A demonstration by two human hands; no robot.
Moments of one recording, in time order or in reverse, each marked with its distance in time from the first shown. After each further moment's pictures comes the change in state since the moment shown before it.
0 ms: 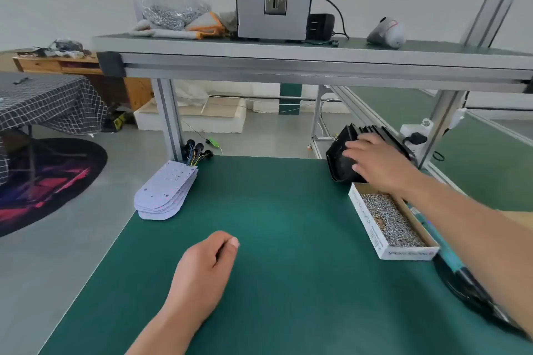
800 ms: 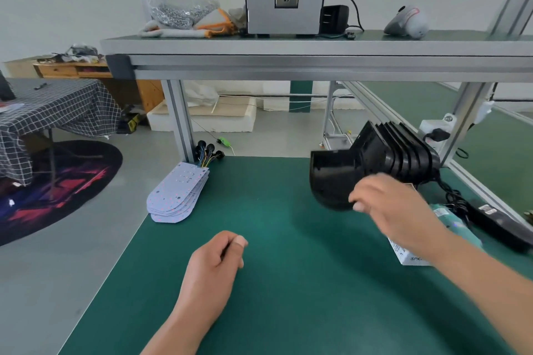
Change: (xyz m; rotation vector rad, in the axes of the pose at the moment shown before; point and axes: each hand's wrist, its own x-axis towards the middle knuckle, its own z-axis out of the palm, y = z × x) left_hand 0.007 -0.004 -0.002 -0.184 0.011 -0.082; right_hand -0.079 -0.078 0.004 0.296 0.375 -0.214
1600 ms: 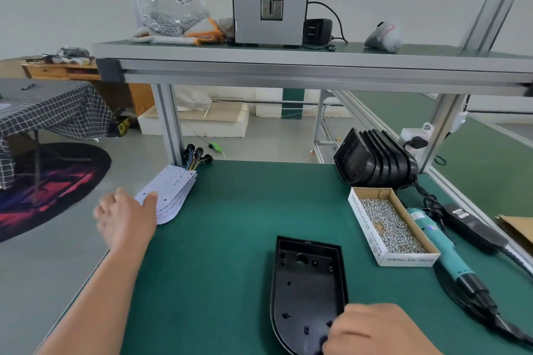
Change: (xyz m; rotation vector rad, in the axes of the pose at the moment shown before) left_hand 0.125 -0.038 -0.084 0.513 0.525 -0.330; right_hand -0.102 -0.117 -0.043 0.314 -0.374 -0.164
